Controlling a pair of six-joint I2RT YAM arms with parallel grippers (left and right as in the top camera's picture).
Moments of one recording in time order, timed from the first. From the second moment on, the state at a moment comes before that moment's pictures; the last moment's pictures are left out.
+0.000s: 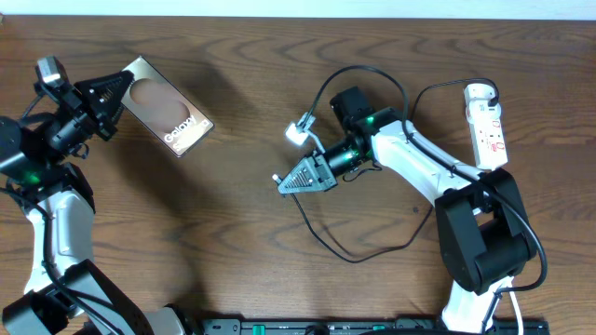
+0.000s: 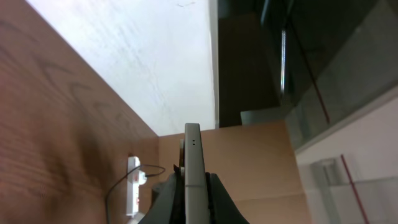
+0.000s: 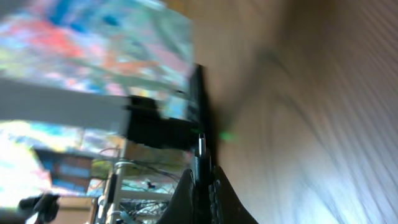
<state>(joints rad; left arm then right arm) 0.57 1.49 0.88 0.82 1.31 -1.63 0.47 1.96 1.34 -0.77 -1.35 -0.30</state>
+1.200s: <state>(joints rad) 0.45 1.49 0.88 1.05 1.29 -1.60 0.62 1.96 1.34 0.27 -1.54 0.41</state>
